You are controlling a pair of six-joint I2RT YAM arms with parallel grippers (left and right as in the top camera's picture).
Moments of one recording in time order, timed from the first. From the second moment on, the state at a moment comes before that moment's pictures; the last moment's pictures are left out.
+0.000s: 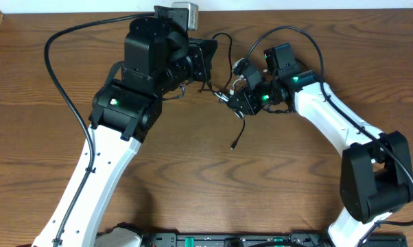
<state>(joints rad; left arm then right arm) -0.39 1.40 1.50 -0.54 0.29 -0.40 0.36 1.86 1.32 -0.52 -0.65 -0.17</state>
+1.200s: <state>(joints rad) -0.39 1.52 1.50 -0.76 -0.02 -0.43 0.20 1.77 1.32 -0.50 -0.50 0.07</state>
